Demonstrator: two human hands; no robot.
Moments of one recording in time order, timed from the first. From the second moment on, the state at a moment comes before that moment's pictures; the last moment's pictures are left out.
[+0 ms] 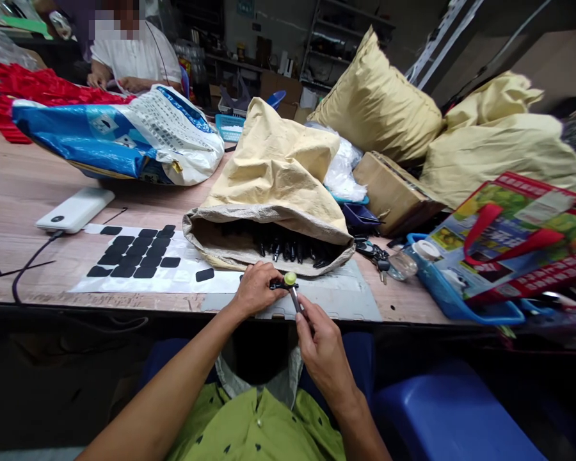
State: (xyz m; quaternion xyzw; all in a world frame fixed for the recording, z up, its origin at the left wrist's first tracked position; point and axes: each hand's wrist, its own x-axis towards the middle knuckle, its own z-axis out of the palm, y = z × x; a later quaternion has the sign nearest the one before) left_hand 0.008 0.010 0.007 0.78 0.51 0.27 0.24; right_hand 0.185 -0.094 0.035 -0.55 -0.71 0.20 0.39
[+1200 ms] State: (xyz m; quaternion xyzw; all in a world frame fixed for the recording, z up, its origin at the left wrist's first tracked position) left_hand 0.003 0.011 0.002 0.79 0.49 0.27 0.25; right_hand 0.266 -0.053 0.027 -0.83 -0.54 0.00 0.16
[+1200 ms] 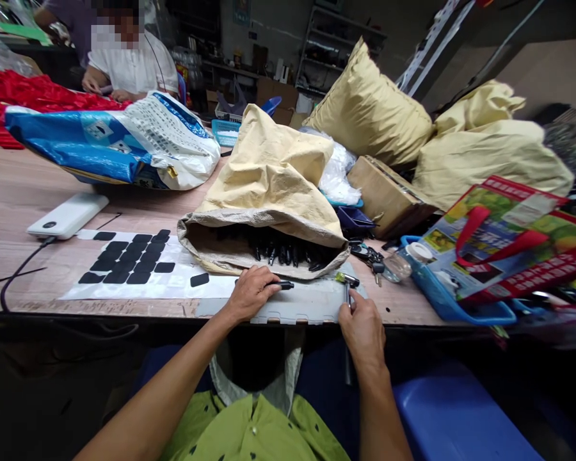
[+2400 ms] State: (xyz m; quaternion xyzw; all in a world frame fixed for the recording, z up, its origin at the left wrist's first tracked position) left_hand 0.004 0.003 0.000 0.86 0.40 0.28 0.16; right_hand 0.202 -0.036 0.039 -0.53 -0.81 0.07 0.23
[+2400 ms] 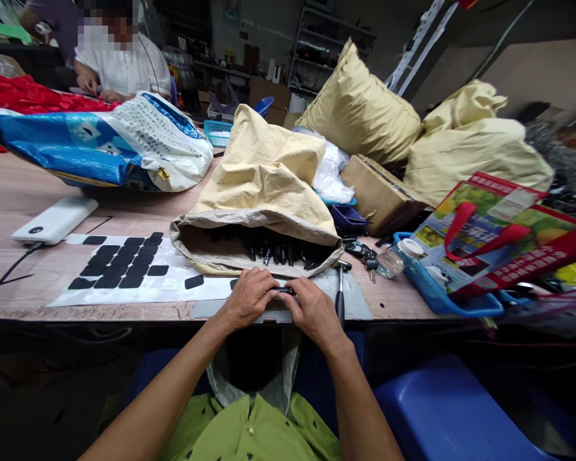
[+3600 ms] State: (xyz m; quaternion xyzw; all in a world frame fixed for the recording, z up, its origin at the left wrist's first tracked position) left_hand 0.004 -0.009 0.005 0.87 0.39 0.30 0.10; right_hand 0.192 -0.044 0.007 -0.52 -0.76 0.14 0.36
